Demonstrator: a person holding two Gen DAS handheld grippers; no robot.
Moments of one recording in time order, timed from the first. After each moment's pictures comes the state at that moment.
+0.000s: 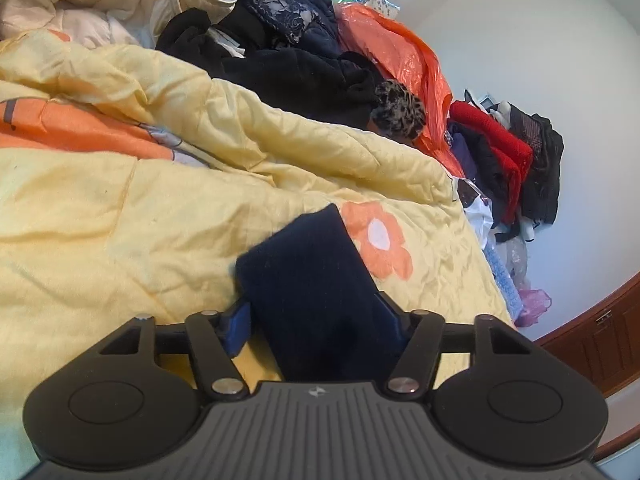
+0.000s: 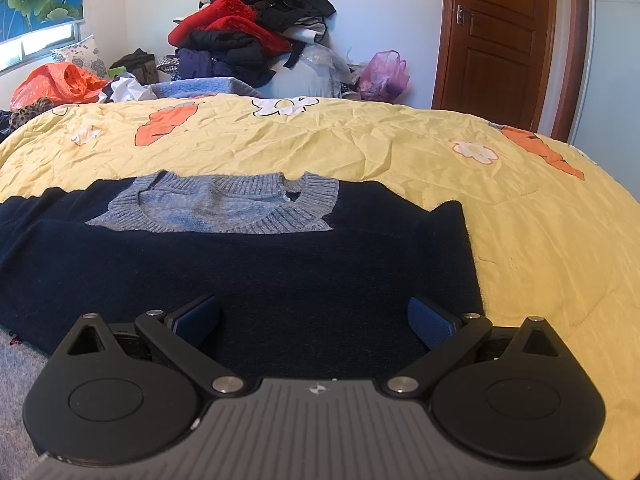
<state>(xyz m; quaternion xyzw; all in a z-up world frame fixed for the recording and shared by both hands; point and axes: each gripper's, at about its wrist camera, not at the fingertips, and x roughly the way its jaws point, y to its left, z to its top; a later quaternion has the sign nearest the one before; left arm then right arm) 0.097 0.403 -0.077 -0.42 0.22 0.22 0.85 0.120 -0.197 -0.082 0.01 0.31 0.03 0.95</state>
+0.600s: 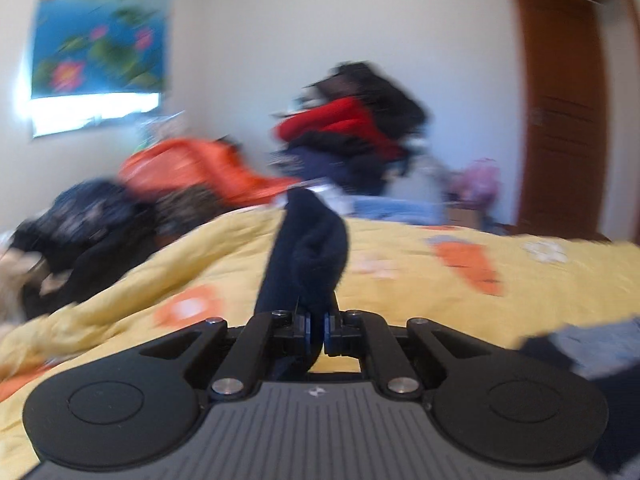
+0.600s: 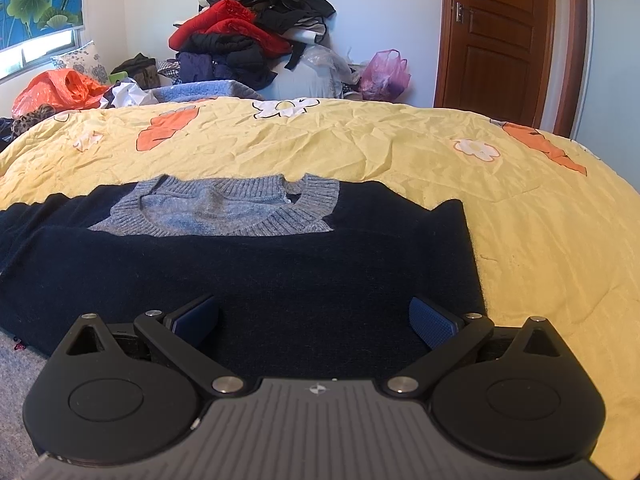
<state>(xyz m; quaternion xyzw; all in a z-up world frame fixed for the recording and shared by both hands) 0.104 0.170 0.002 0.03 0.17 0.08 0.98 0.120 -0.200 -0.081 0.02 0.31 0.04 0.95</state>
